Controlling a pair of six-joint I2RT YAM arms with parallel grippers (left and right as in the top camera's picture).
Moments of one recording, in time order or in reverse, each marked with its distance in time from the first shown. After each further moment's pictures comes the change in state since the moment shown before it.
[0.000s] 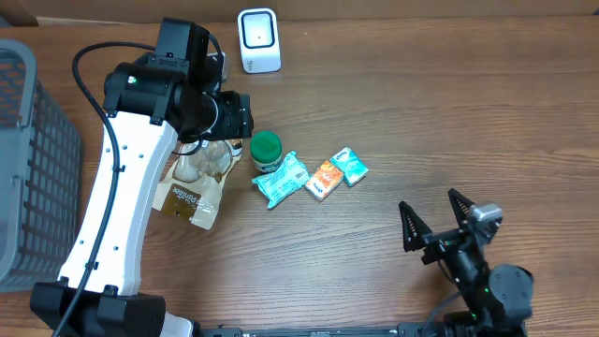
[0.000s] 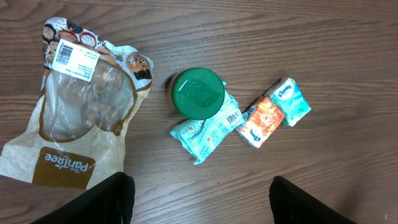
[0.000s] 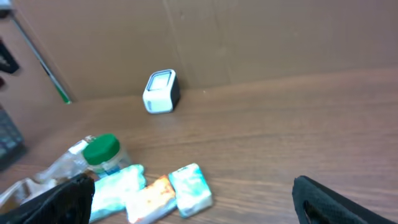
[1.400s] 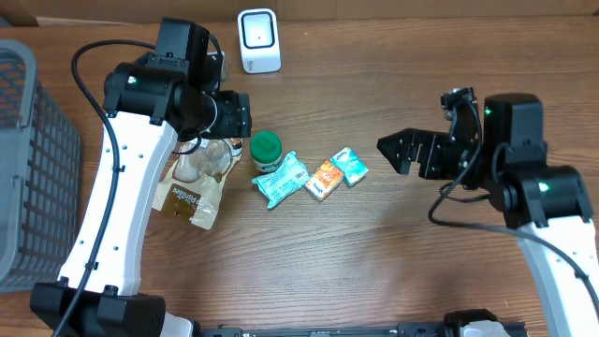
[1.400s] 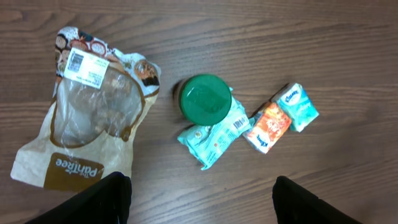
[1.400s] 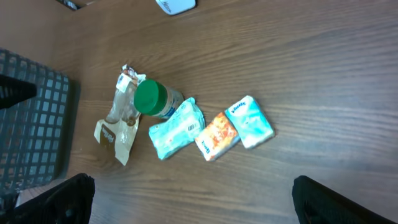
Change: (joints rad) left arm 0.000 0.000 -0.001 0.015 -0.029 0.011; right arm 0.000 1.174 1.020 -0.621 -0.238 0.037
